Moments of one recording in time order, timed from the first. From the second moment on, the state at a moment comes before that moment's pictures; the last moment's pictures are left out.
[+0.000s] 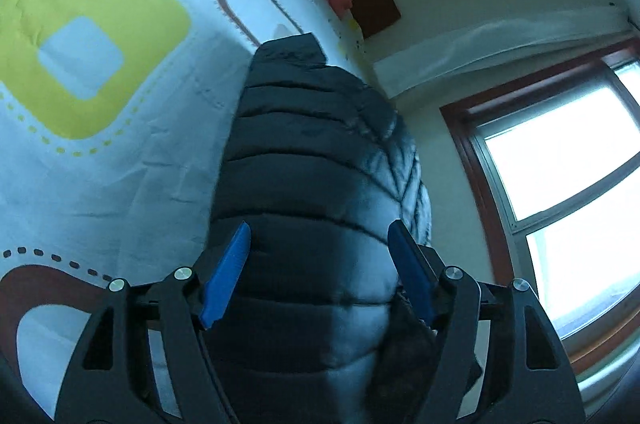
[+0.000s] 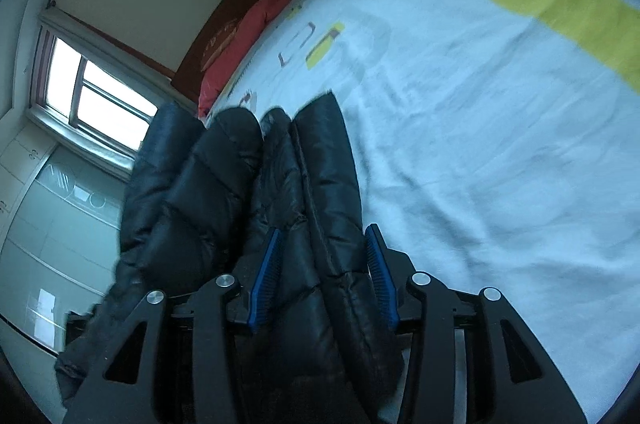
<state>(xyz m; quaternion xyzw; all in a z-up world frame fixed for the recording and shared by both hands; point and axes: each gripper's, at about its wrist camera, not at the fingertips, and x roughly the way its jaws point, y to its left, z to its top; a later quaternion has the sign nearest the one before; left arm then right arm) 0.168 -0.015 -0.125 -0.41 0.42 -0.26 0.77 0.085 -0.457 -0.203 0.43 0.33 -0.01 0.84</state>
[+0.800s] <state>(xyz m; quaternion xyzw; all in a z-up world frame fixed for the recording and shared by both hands) 0.174 -0.023 -0.133 -0.39 0.43 -0.26 0.77 0.111 -0.395 -0.167 0.42 0.35 0.09 0.83</state>
